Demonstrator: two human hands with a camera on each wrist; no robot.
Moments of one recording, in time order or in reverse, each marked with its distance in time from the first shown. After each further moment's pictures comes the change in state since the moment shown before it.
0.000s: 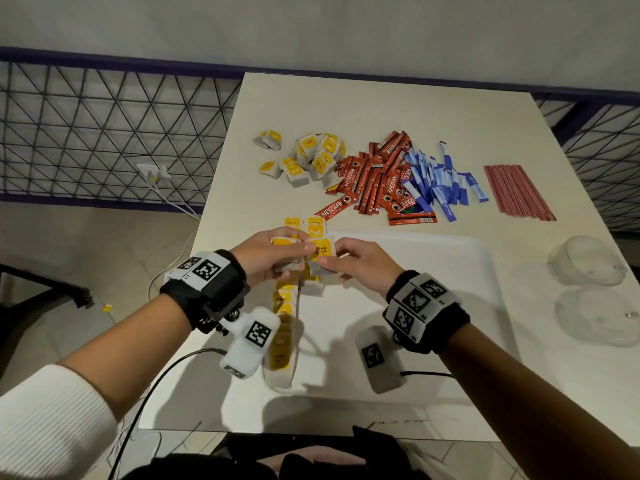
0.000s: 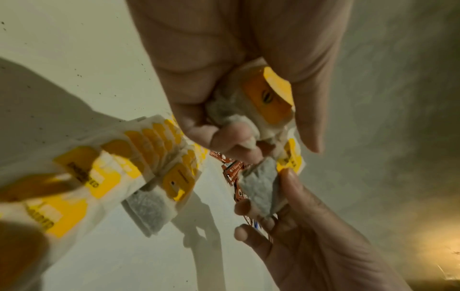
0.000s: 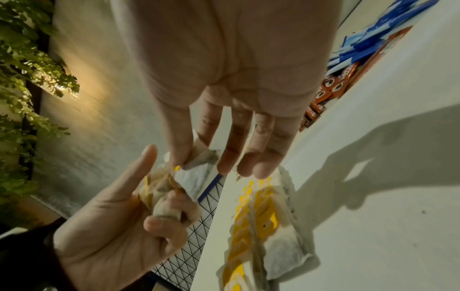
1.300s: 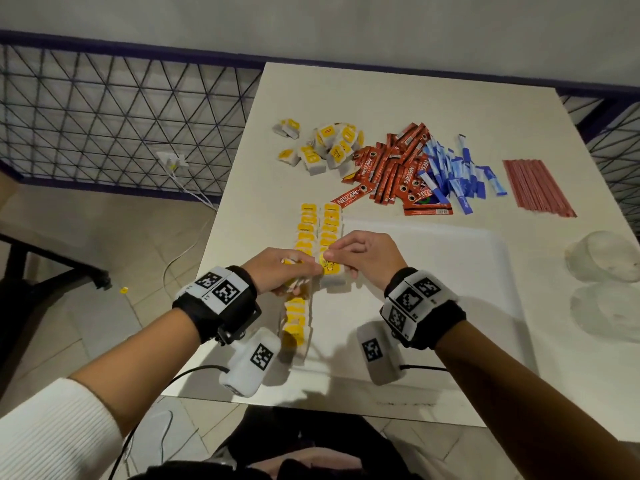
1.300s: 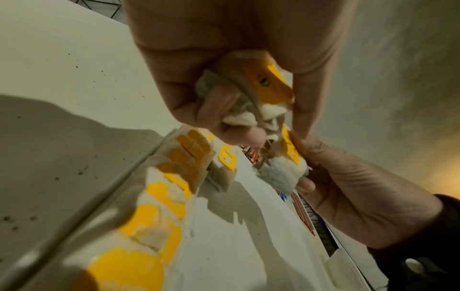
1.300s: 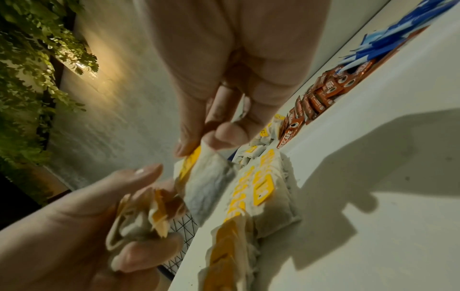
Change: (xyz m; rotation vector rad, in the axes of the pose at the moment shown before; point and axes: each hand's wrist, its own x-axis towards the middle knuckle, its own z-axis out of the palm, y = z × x) left_hand -0.024 -0.039 -0.010 0.411 0.061 -0.018; right_hand -0.005 0.010 0.024 0.121 0.141 -0.060
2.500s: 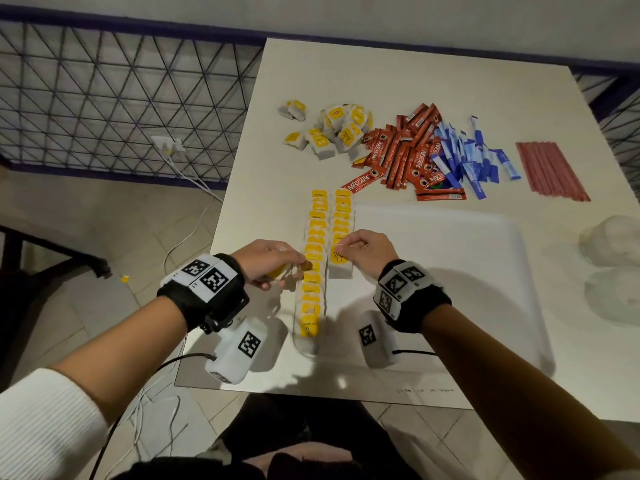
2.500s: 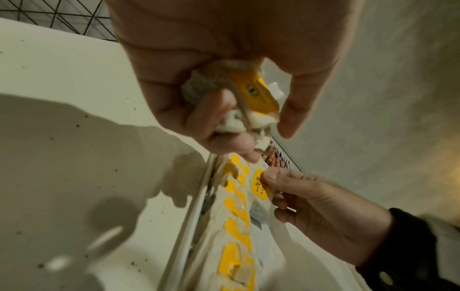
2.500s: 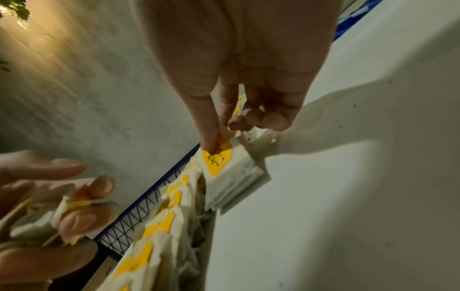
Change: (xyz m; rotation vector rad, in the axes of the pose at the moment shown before) left_hand -0.001 -0.012 -0.030 0.082 -0.022 -0.146; right_hand 0.028 0.033 0.022 -0.271 0.101 0.154
